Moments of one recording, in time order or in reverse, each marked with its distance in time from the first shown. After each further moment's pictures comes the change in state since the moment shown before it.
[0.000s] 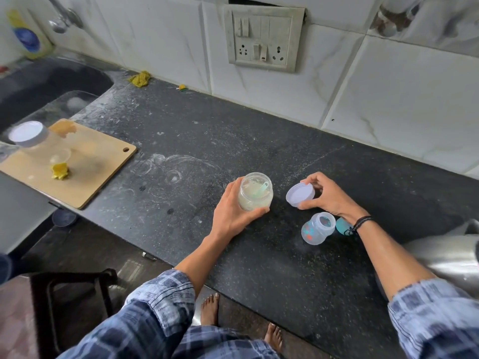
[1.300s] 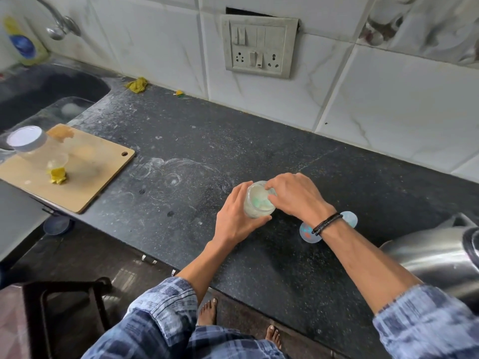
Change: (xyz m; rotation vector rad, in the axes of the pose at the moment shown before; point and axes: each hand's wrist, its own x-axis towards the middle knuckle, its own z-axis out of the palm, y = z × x) left_hand -0.014 0.005 0.002 0.130 0.005 0.143; right_hand -0.046 -0.131 0.059 -0.955 0.171 -0.268
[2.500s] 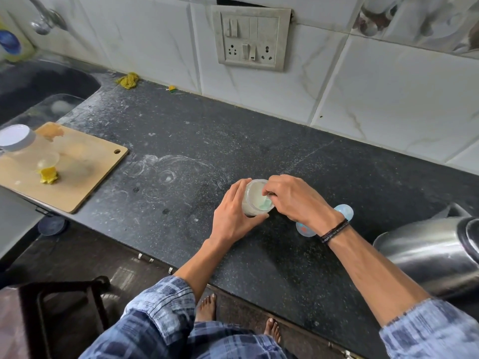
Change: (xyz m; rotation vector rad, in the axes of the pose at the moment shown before) left_hand -0.005 0.002 0.004 0.056 0.031 0.061; right_hand -0.026 0.008 0.003 0.205 0.032 -0.159
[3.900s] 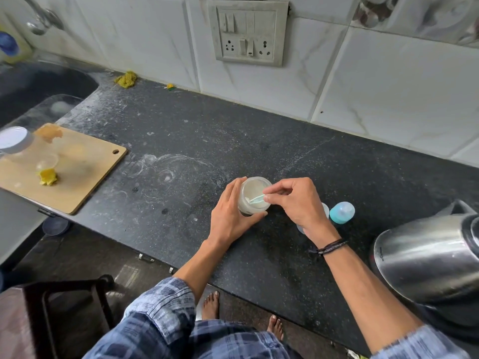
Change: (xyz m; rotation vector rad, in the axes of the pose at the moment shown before) left_hand 0.000 -0.006 0.001 -0.037 0.015 -0.024; right_hand -0.012 -0.001 0.028 0.891 0.266 0.460
